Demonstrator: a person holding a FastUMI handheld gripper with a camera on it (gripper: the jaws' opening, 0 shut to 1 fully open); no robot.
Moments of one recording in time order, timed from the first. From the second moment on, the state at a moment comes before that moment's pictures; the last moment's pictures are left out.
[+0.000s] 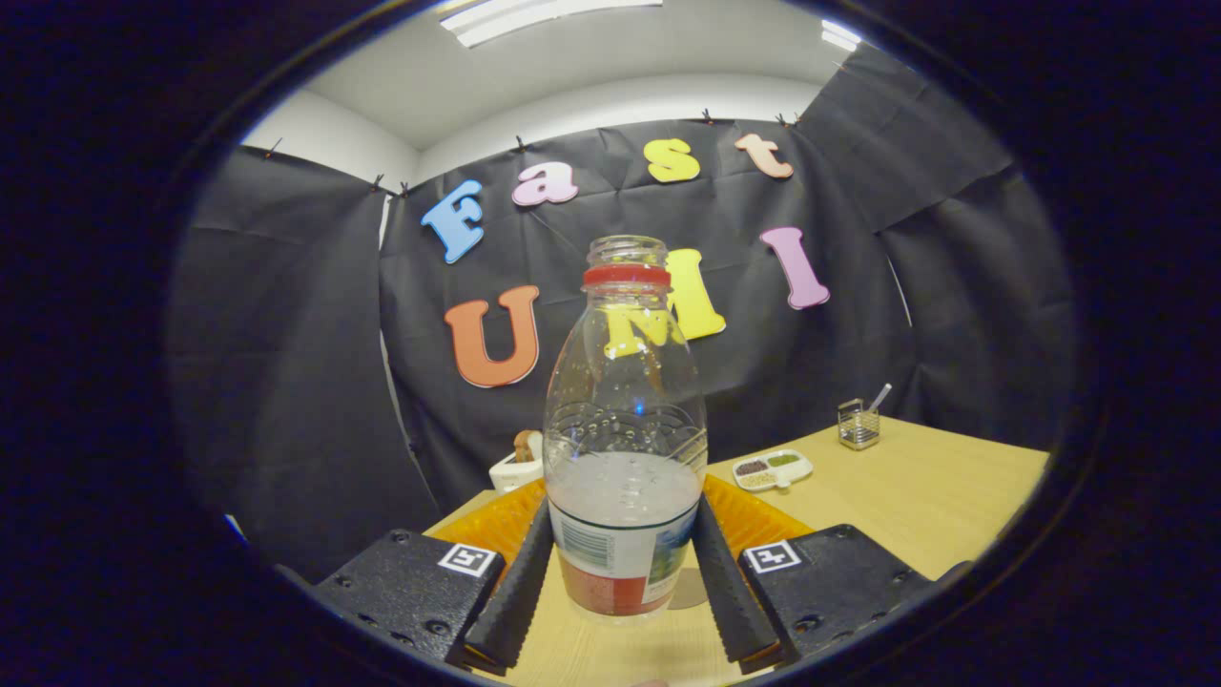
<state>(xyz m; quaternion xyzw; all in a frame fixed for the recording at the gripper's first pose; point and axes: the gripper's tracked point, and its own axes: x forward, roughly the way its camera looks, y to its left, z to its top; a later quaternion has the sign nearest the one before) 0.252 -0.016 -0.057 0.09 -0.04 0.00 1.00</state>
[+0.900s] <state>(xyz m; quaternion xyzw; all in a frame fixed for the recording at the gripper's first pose) 0.376 -0.034 -0.196 0.00 0.03 -0.05 1.00</state>
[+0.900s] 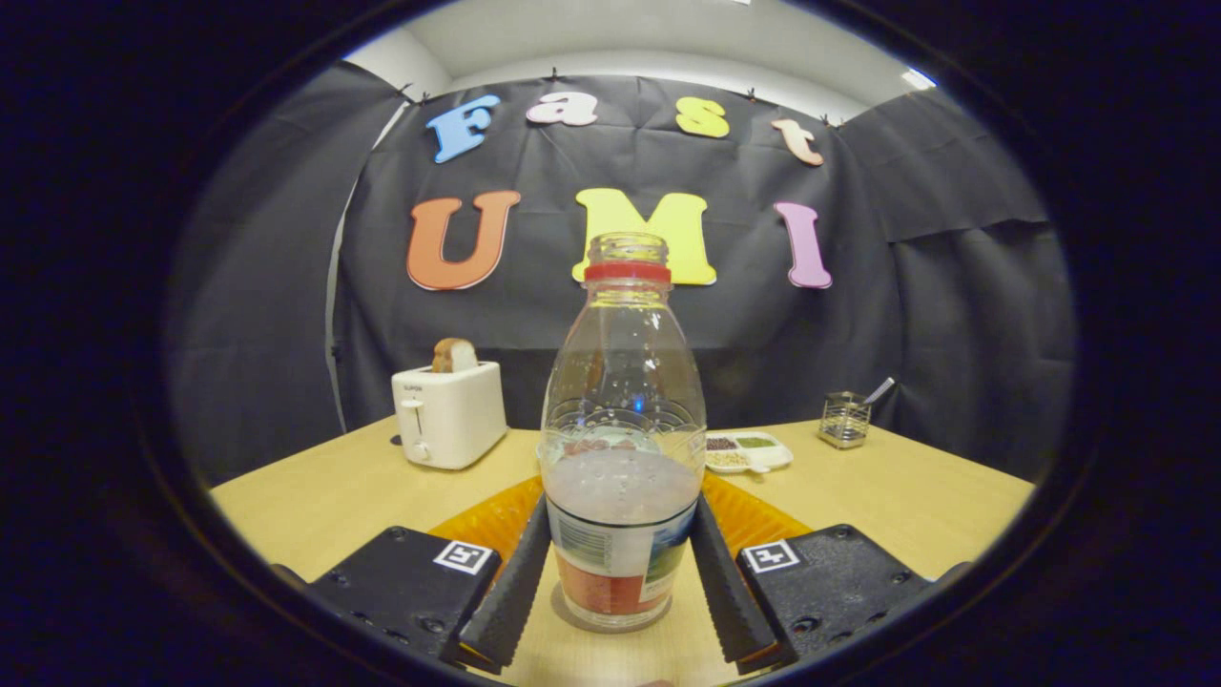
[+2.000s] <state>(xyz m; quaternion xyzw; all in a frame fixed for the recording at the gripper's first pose) 0.389 -0.022 -0.215 -0.03 0.04 -0.04 1.00</state>
